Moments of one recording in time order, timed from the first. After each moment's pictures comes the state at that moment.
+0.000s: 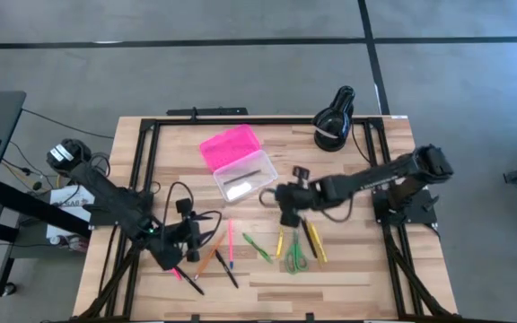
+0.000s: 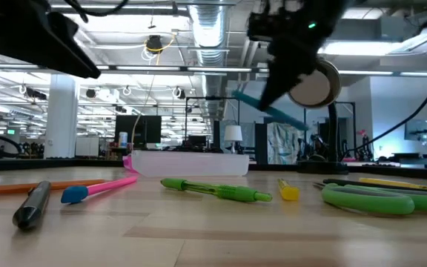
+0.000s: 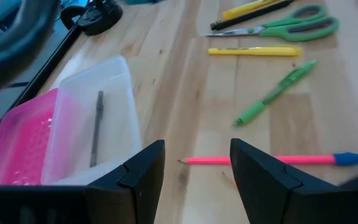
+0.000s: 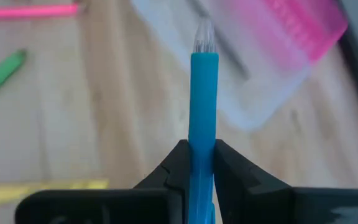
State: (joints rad) left arm -0.74 1.28 0.66 -0.32 -0.89 -0.49; right arm 0.16 1.64 1.14 -0.55 0.43 0.14
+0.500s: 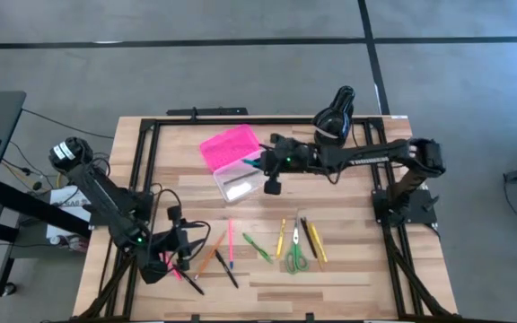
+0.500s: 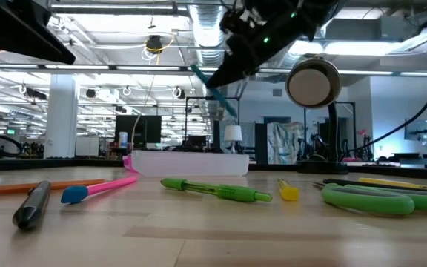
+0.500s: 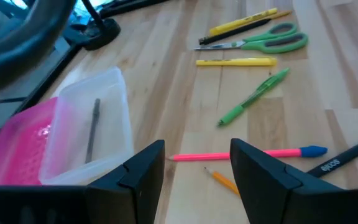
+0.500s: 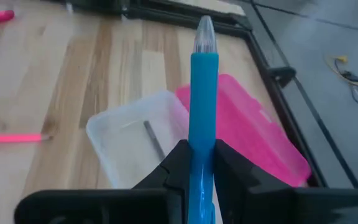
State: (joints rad) left arm -0.90 1.28 0.66 -0.39 -1.01 -0.63; right arm -0.13 1.68 1.14 -0.03 0.09 -0.29
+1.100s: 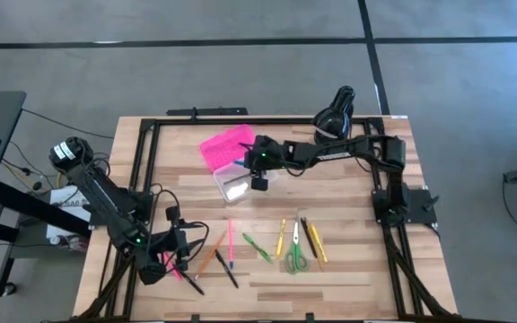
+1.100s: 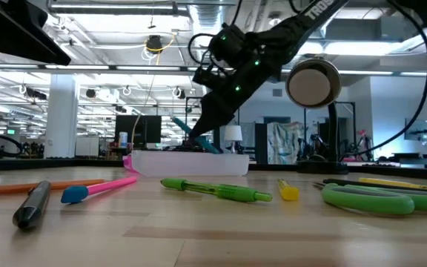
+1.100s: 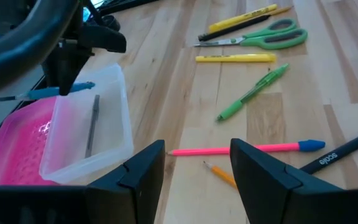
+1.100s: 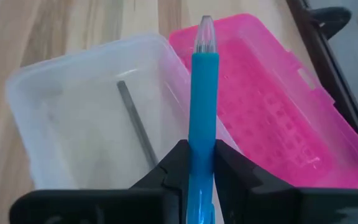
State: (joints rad) left arm -0.91 1.28 0.66 -0.43 -1.01 -0.67; right arm -0.23 2.00 1.31 -0.06 0.02 -0.34
